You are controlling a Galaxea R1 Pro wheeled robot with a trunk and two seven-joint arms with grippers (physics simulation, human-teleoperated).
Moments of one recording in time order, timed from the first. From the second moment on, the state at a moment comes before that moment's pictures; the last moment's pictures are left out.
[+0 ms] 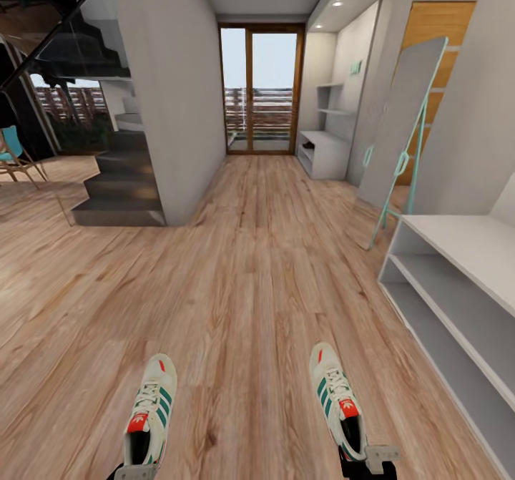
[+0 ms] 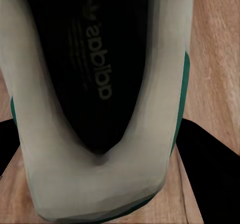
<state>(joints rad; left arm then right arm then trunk) -0.24 0.05 0.30 -0.29 -0.18 -0.54 -0.13 -0.38 -0.04 -0.02 -0.10 0.06 -0.57 -0.02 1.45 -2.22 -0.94</state>
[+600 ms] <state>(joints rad) -0.24 0.05 0.30 -0.29 -0.17 -0.54 -0.13 -0.38 -0.04 -0.02 -0.10 0.06 -0.57 -0.02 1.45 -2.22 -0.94</state>
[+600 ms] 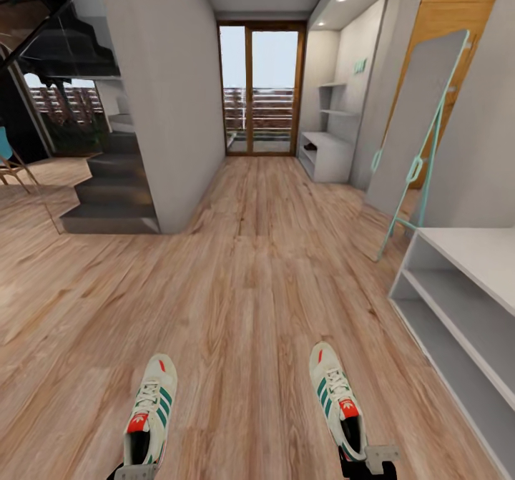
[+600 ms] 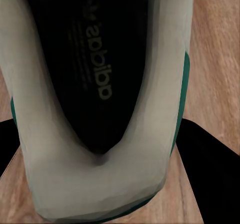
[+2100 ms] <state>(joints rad) -0.24 0.05 0.30 -0.29 -0.18 -0.54 -0.13 -0.38 -0.04 -0.02 -0.10 0.06 -0.57 -0.02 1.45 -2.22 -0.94</state>
